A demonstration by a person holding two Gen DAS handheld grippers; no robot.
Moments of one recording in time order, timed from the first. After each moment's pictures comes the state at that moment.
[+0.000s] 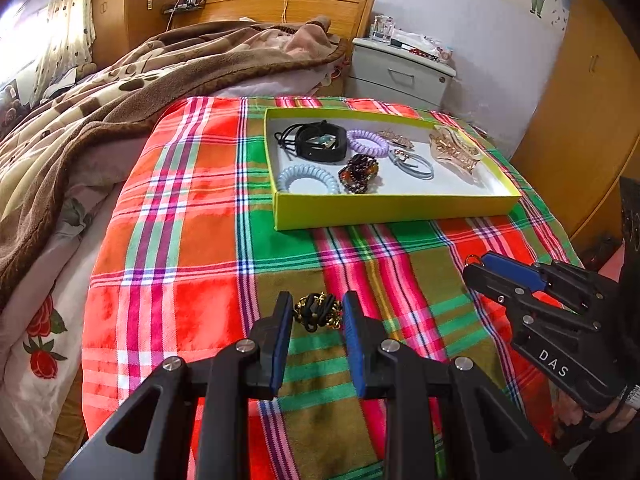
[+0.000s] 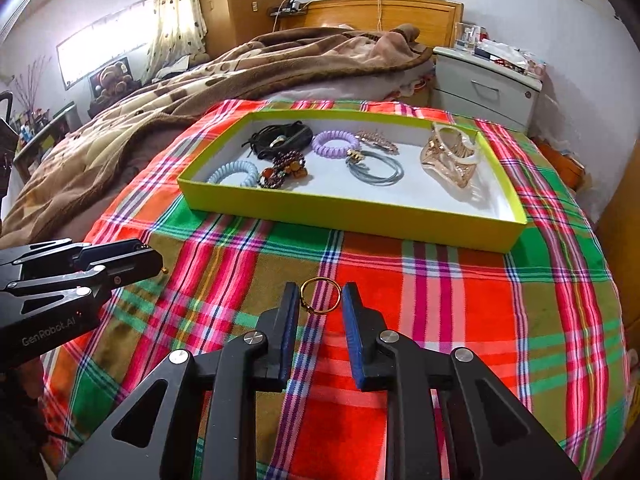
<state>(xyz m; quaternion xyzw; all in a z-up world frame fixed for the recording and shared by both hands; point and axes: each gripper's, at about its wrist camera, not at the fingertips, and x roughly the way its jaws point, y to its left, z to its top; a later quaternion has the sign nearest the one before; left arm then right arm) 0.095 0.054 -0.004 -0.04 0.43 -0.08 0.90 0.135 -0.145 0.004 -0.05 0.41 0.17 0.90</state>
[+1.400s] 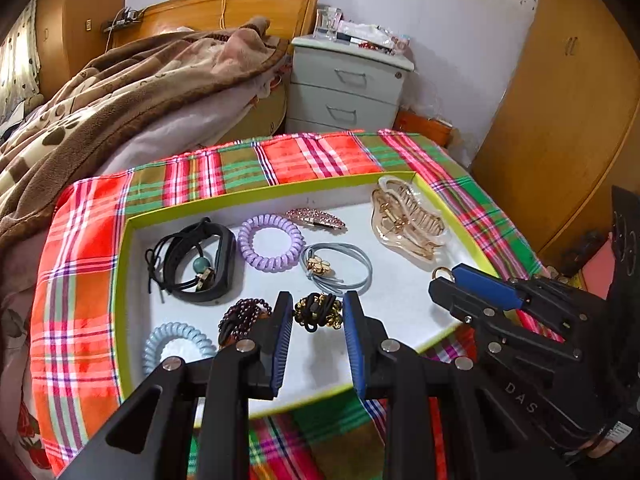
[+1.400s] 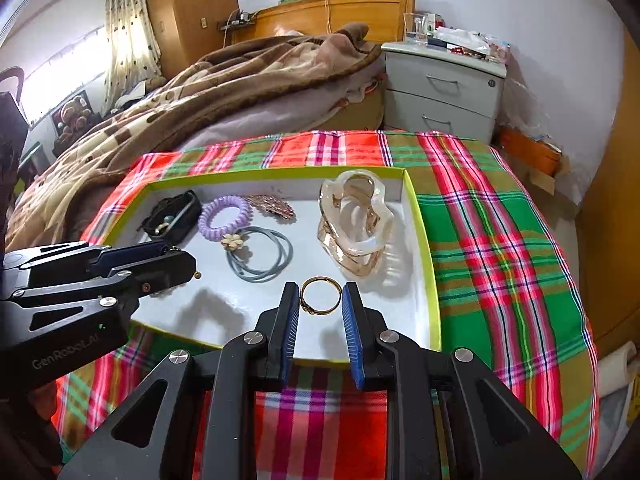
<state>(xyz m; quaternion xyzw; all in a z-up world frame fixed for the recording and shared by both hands) 0.217 -0.032 0.019 -0.01 0.44 -0.15 0.89 0.233 -0.199 0.012 -0.01 0.42 0.12 0.90</state>
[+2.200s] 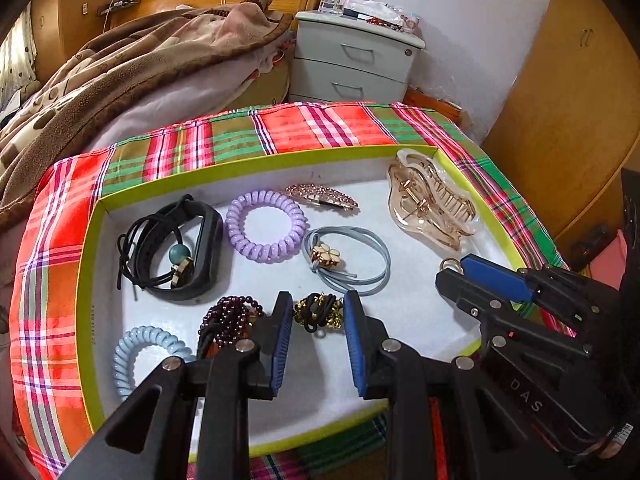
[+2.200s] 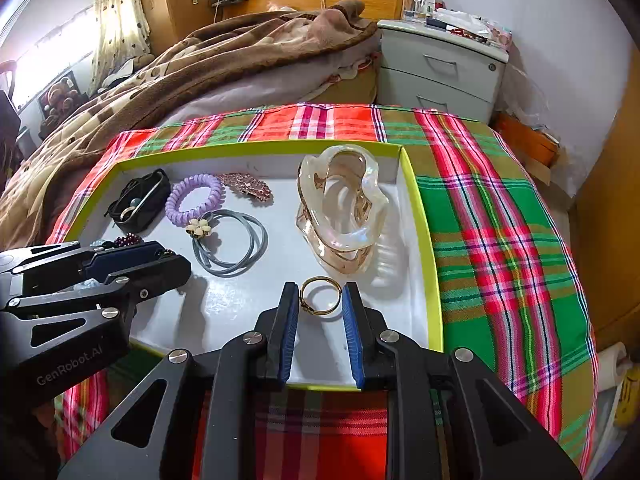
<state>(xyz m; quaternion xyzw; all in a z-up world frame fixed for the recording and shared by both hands) 0.239 -0.040 -0.007 -0.01 0.47 -0.15 0.87 0.253 -0.199 -0.002 -0.03 0.45 0.10 0.89</state>
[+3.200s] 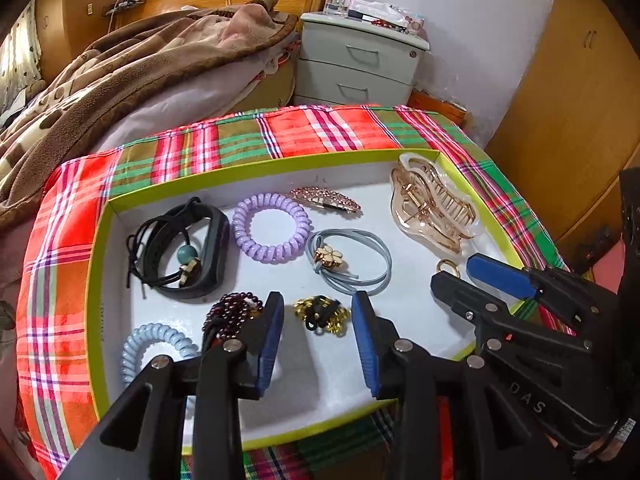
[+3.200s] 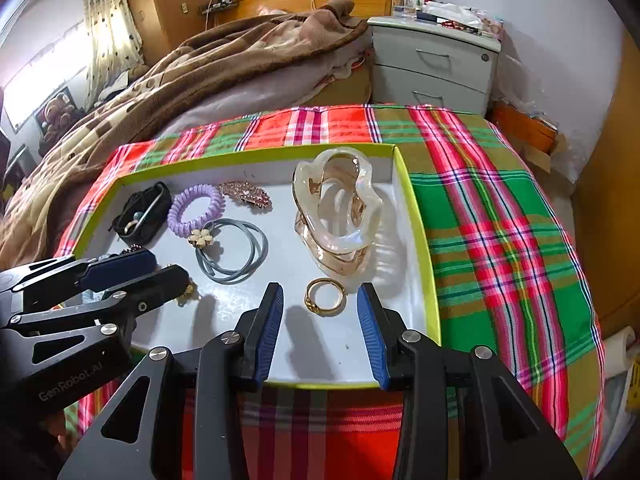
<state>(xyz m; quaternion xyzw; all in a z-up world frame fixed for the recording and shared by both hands) 0.235 -0.039 0.000 -0.01 0.47 -0.13 0.87 0.251 -0.205 0.004 0.00 0.45 0.10 0.89</state>
